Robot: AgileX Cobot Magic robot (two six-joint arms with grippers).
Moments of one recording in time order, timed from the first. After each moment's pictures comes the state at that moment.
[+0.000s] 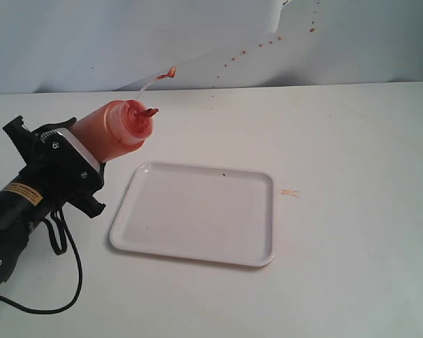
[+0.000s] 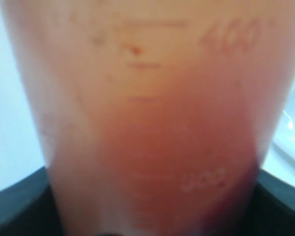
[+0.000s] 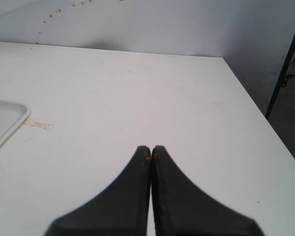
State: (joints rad) left arm -0.33 1.88 -0.48 -0.14 -1.11 0.96; right arm -0.05 0.00 0.00 0.04 0.35 -0.15
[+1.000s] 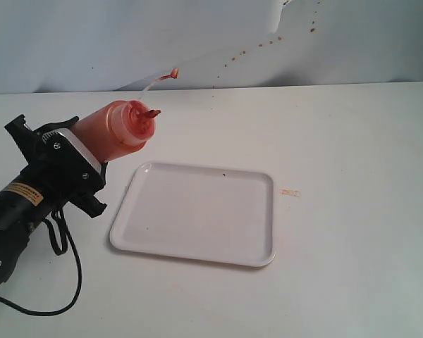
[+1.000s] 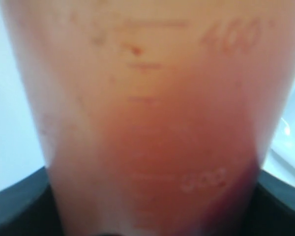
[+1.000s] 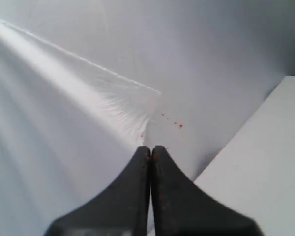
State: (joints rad) left arm -0.33 1.88 -0.48 -0.12 -1.11 0.96; right arm -0.05 0.00 -0.05 1.05 -0.02 -0.17
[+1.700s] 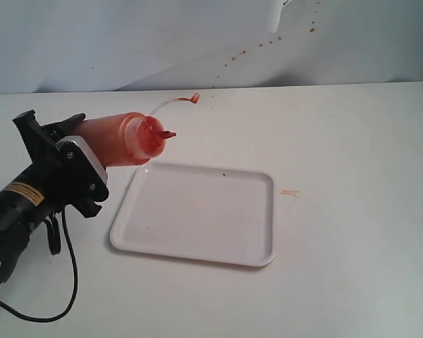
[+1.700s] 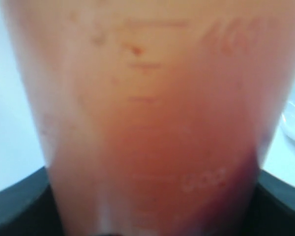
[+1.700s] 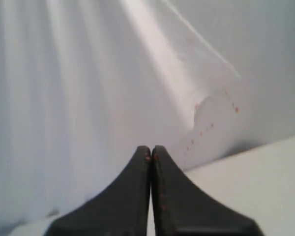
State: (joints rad) left arm -0.33 1.88 -0.48 -0.10 -1.14 1.15; right arm -0.05 0.51 -0.60 1.04 0.34 -0.47
